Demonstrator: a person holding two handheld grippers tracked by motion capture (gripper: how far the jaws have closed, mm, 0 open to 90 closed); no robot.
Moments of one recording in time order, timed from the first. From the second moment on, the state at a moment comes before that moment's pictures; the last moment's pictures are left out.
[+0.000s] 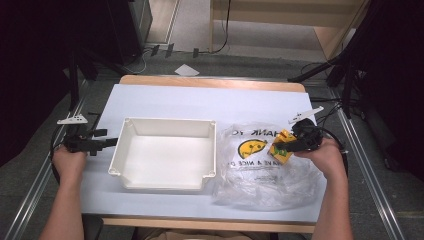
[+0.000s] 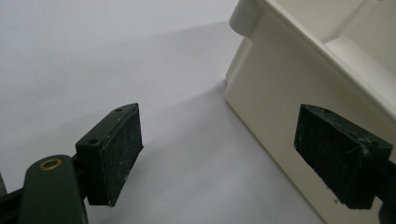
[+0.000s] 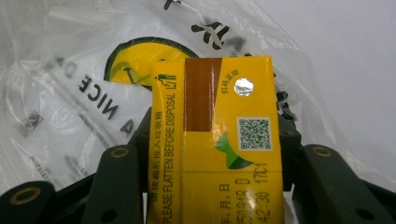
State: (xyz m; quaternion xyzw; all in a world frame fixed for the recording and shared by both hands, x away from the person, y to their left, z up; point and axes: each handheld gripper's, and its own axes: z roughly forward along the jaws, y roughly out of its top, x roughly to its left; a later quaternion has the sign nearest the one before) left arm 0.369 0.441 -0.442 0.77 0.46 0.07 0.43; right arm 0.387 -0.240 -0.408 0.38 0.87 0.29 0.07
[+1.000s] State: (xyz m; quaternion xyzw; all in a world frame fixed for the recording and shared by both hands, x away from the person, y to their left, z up) left arm 0.369 0.441 -0.442 0.77 0.46 0.07 0.44; right arm 0.386 -0.211 -0.363 0.43 0.84 0.31 0.08
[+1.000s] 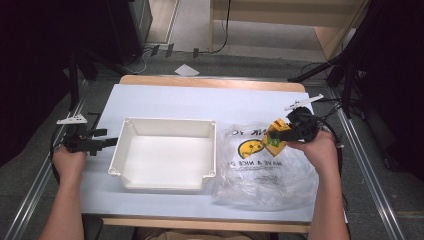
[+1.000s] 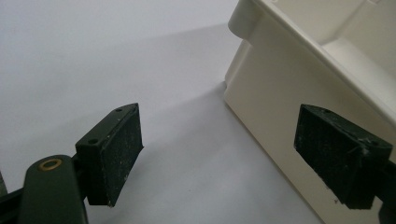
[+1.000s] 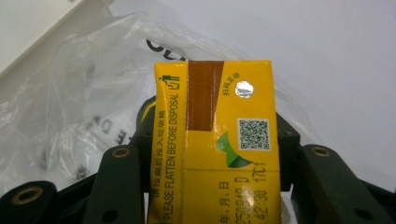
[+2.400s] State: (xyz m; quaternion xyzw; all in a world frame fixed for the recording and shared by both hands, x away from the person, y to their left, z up) left arm 0.369 0.440 -0.442 0.77 0.46 0.07 0.44; right arm 0.376 -0.146 -0.337 0.41 0.85 0.32 0.11
